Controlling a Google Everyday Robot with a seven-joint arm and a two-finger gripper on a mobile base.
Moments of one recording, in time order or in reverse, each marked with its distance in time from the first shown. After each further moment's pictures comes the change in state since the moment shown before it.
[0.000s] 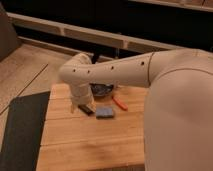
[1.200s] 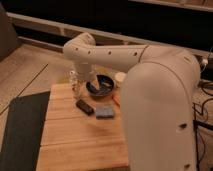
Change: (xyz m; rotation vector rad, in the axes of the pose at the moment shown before) arm -0.121 -0.018 -0.031 0.034 -0.079 -0.057
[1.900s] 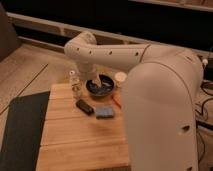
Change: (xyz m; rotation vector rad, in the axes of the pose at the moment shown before) arm -0.005 -0.016 -0.003 0.048 -0.071 -0.039
